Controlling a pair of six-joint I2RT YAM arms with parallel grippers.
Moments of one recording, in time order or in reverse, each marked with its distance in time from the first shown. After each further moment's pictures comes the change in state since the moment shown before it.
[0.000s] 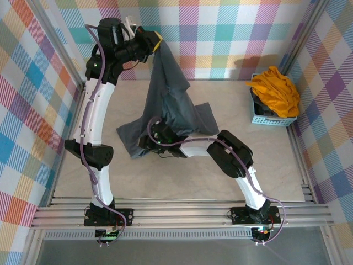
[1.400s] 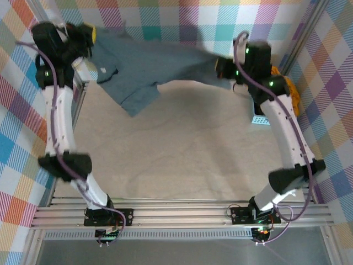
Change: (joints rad) left arm 0.382 -0.609 -0.954 0.289 -0.010 -0.165; right arm -0.622 -0.712 0.175 -0.919 0.032 -0.629
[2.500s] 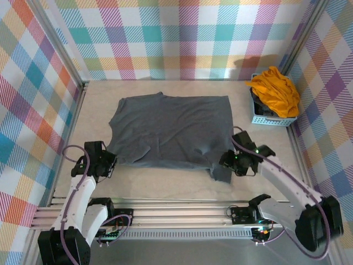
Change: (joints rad) left arm -0.027 -0.575 -1.134 -0.230 -0.389 0.071; right arm 0.124 -0.447 -0.885 -0.161 0.075 0.537
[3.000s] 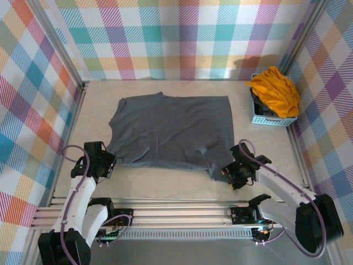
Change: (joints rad) left arm 0.000 -0.006 0.000 -0.003 -0.003 0.032; right arm -0.007 0.055 -0.162 0.106 -0.050 0.505
